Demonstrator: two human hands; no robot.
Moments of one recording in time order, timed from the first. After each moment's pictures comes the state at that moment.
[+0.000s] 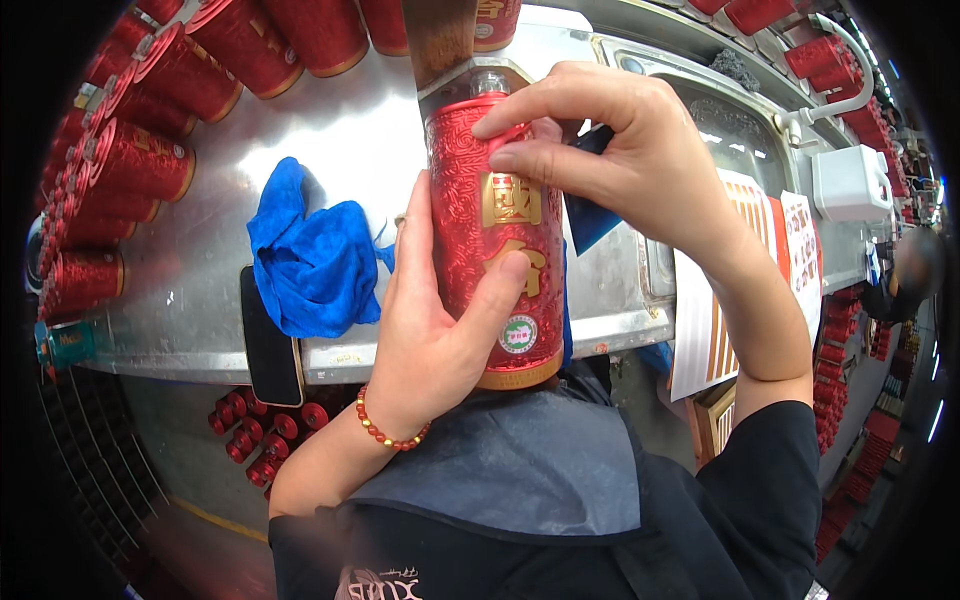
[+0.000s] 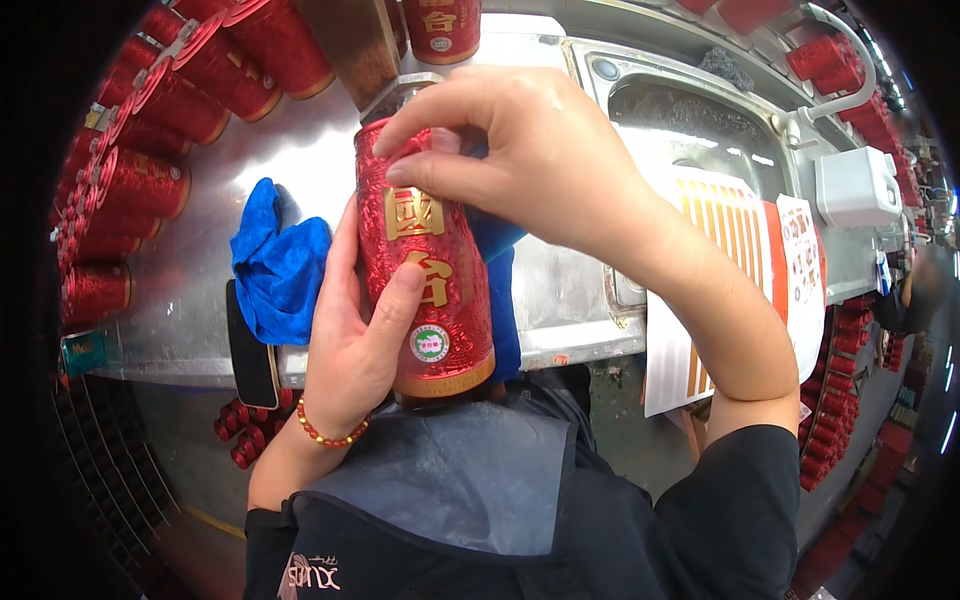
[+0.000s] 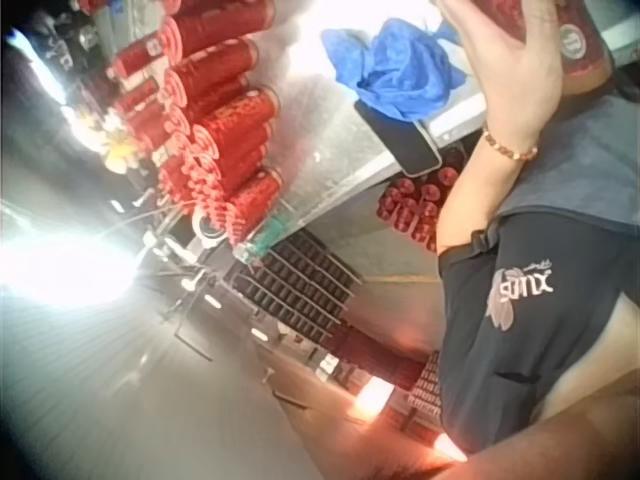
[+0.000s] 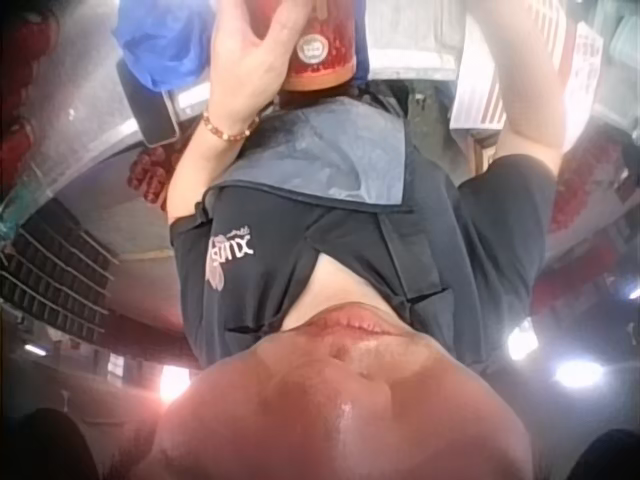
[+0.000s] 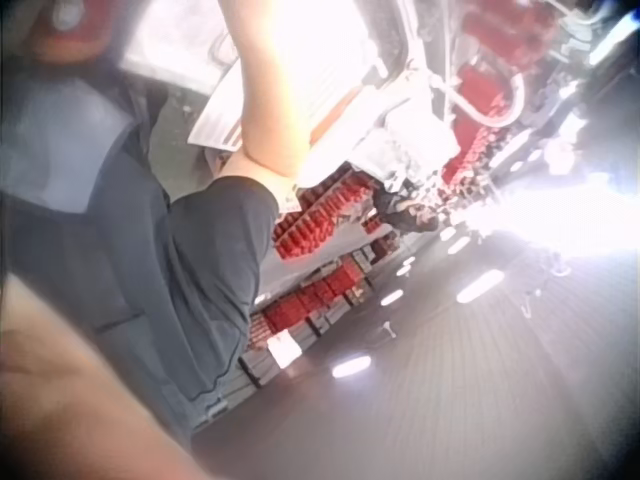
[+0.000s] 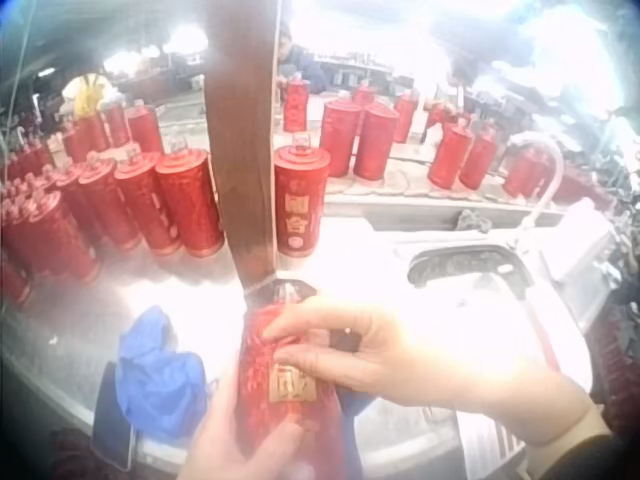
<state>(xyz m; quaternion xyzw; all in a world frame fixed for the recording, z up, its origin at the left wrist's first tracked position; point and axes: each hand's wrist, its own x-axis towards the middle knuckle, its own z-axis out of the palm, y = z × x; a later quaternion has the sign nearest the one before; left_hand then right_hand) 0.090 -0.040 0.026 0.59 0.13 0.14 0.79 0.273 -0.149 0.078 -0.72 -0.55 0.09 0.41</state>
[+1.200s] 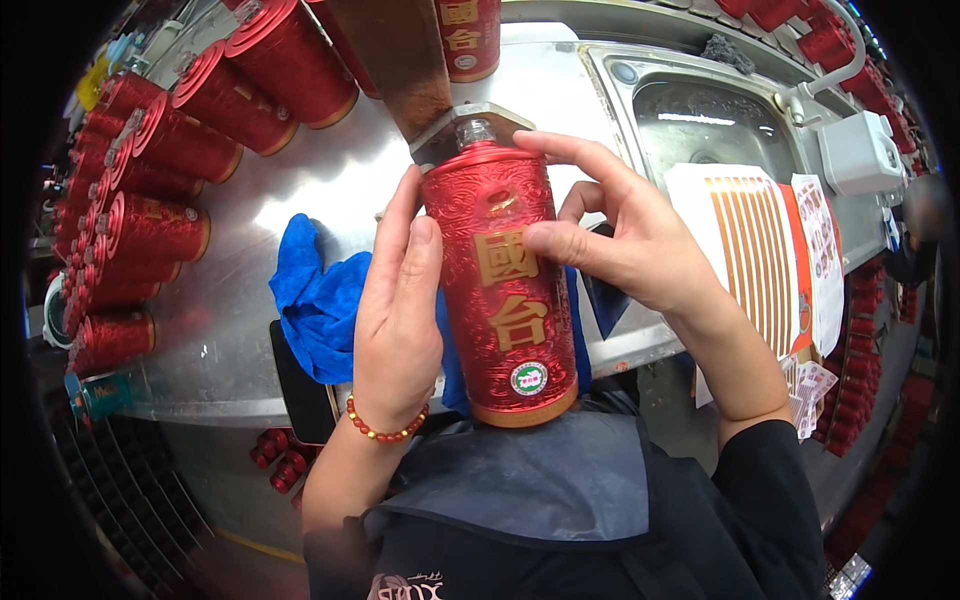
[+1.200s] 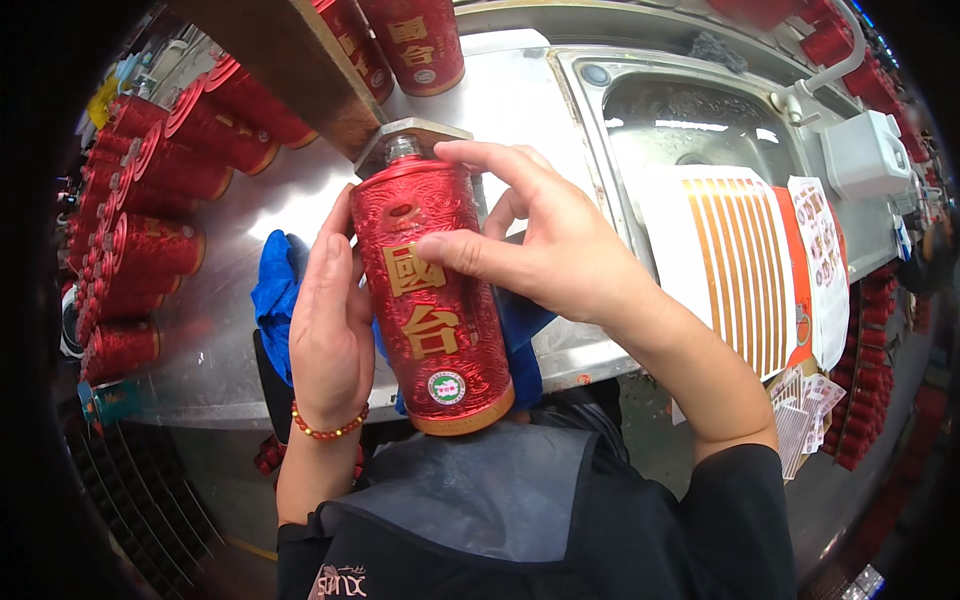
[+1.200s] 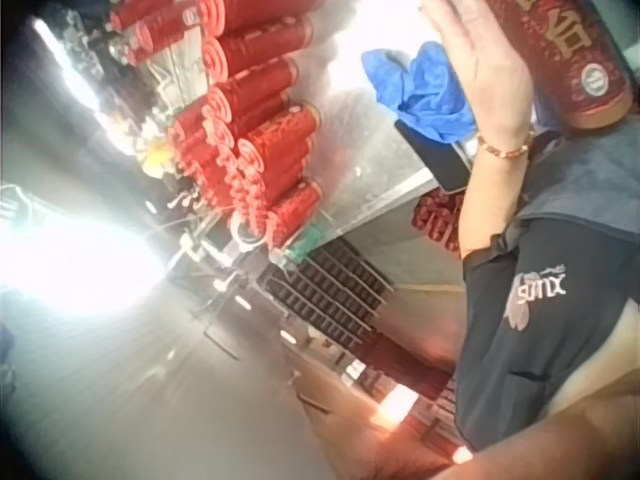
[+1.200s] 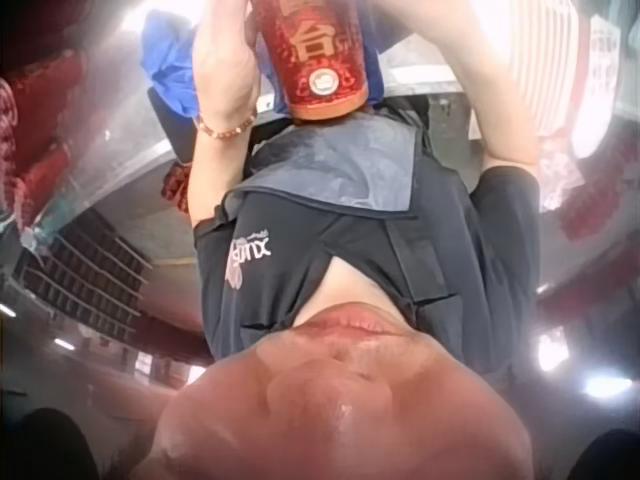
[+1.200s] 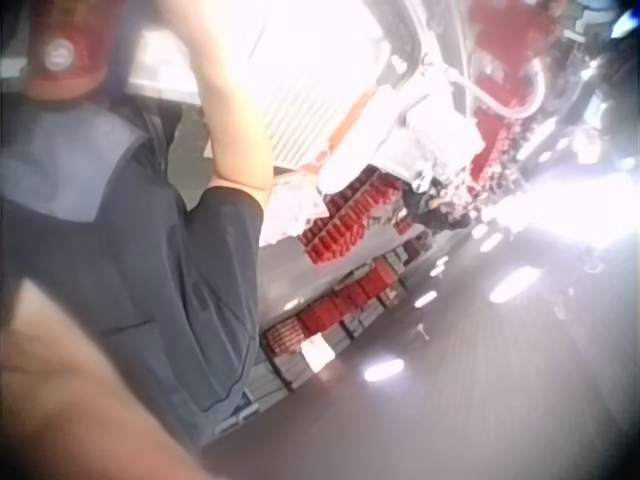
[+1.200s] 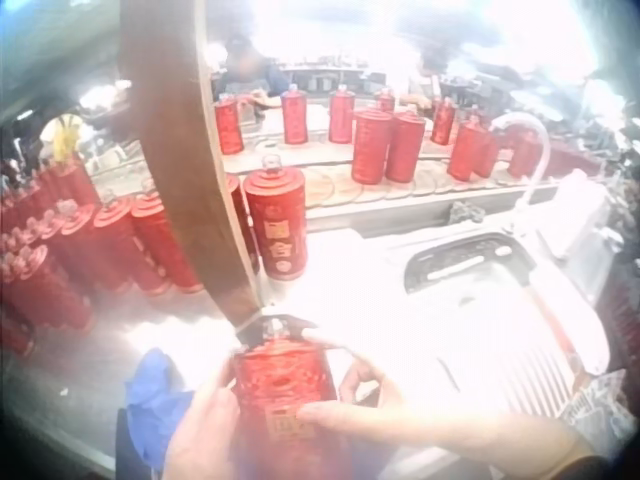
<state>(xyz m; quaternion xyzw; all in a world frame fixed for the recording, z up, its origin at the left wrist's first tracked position) 0.121 -0.007 0.041 0.52 0.17 0.13 0.83 0.247 -0.175 0.049 -0.73 -0.28 0.28 0.57</state>
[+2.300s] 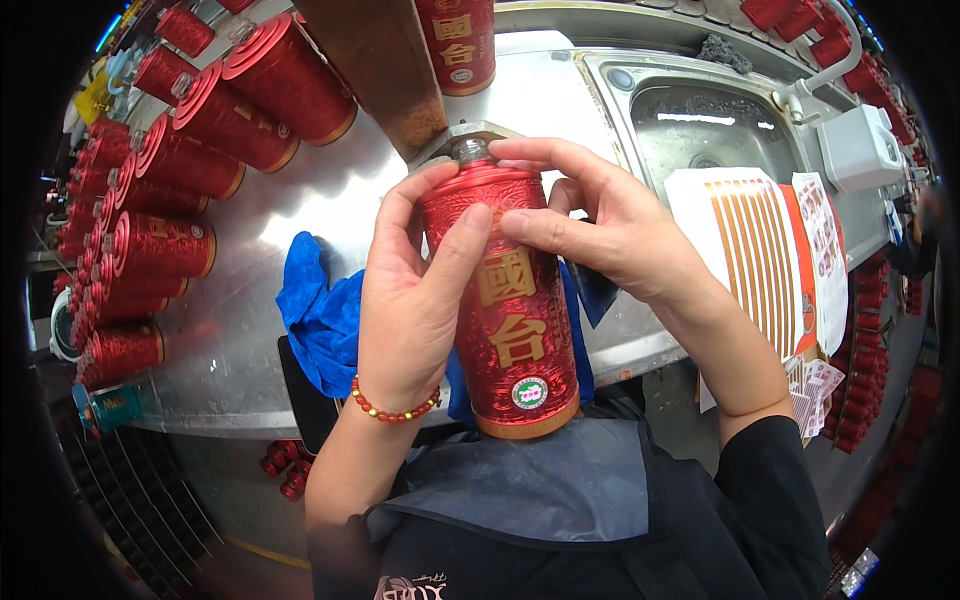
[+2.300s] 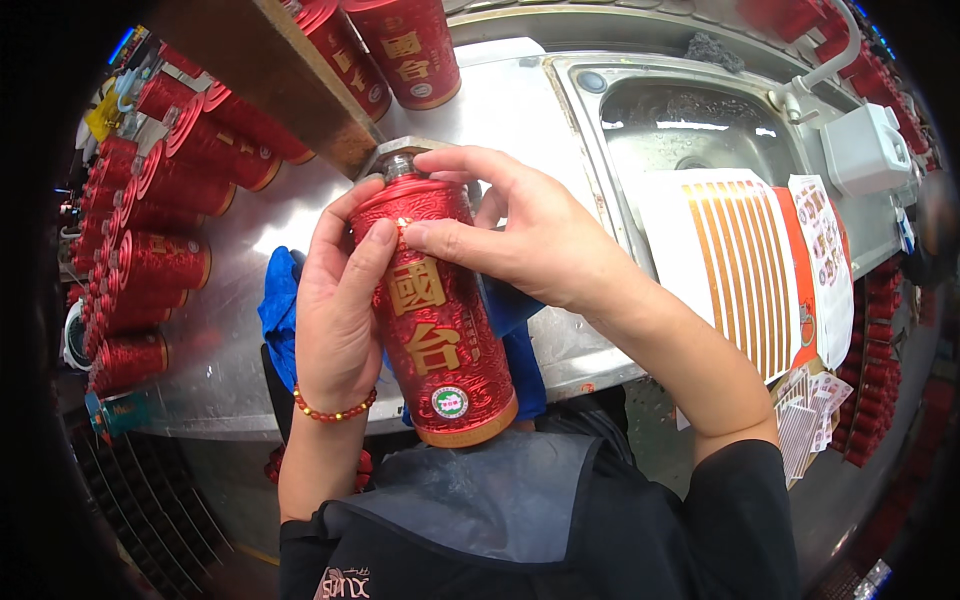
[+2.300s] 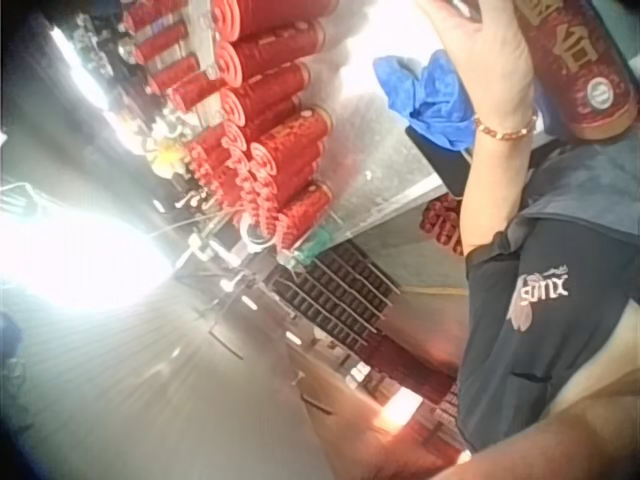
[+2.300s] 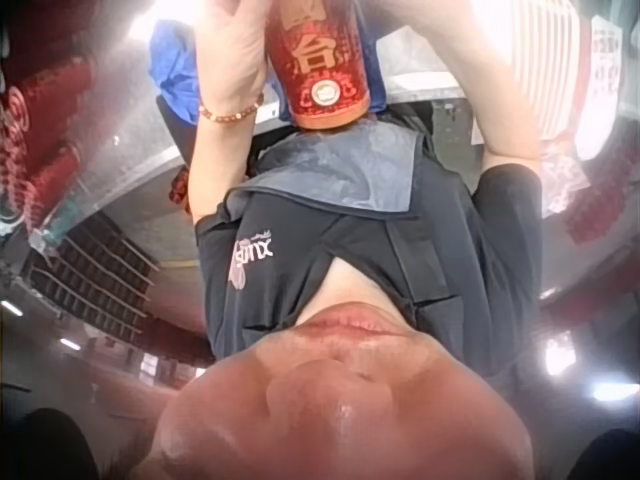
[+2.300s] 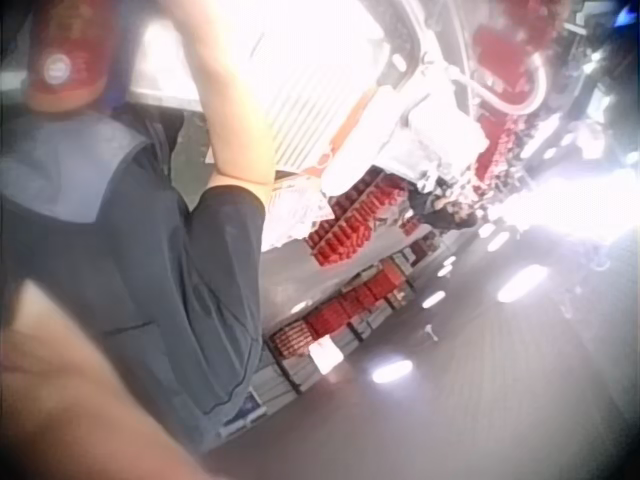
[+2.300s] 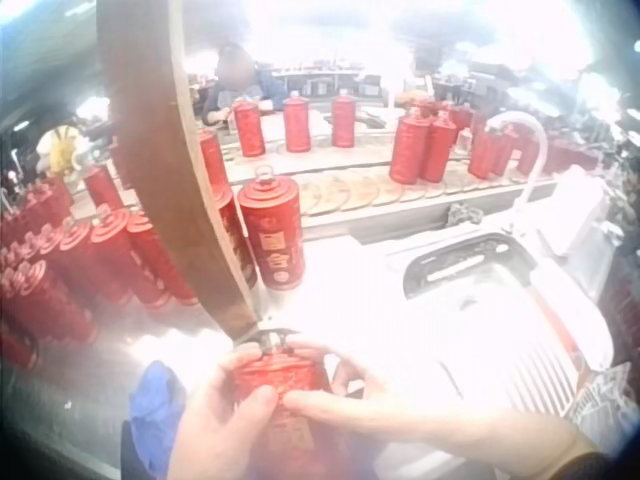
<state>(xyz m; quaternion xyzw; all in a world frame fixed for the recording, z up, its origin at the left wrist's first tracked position) 0.145 -0.003 0.041 0.49 0.16 0.11 0.85 0.259 -0.159 0.049 -0.67 -0.24 0.33 0.61</state>
